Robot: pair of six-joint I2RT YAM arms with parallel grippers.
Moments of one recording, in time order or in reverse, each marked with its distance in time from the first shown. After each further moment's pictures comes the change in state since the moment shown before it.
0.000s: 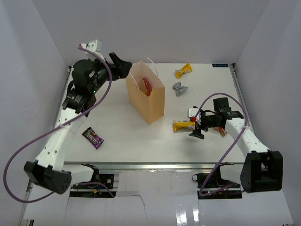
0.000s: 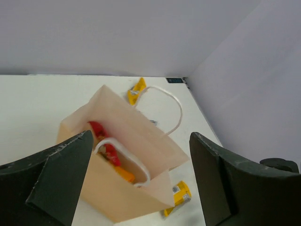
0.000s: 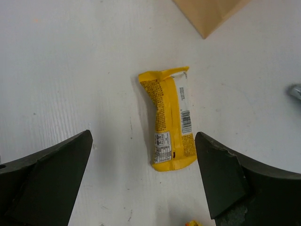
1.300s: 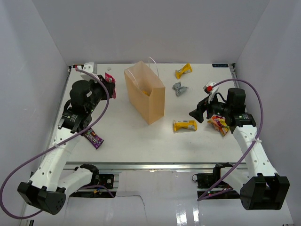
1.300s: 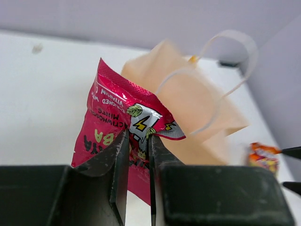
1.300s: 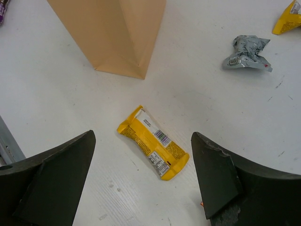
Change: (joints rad) left arm -0.001 -0.312 -0.368 -0.136 -0.264 0.106; right arm -0.048 -0.131 0.116 0.251 0.098 0.872
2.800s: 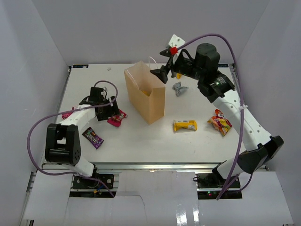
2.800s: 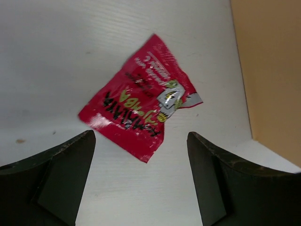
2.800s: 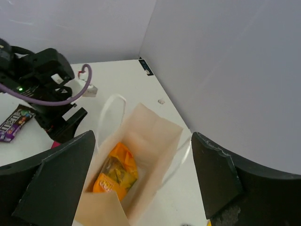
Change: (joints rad) left arm 0.259 0.498 -0.162 -0.091 0.229 -0.084; right arm 0.591 0.499 0.890 0.177 0.339 0.031
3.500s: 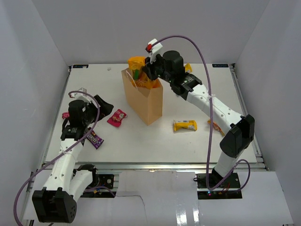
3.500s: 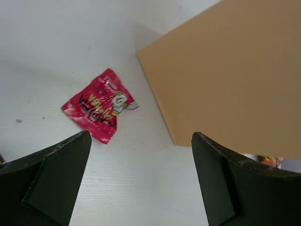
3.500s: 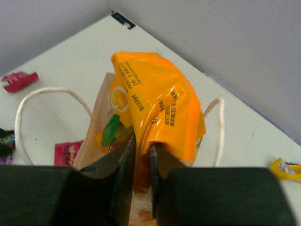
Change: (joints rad) left arm 0.048 -0.631 -0.232 0.149 0.074 -0.132; right arm 0.069 0.211 0.008 0.046 0.355 0.276
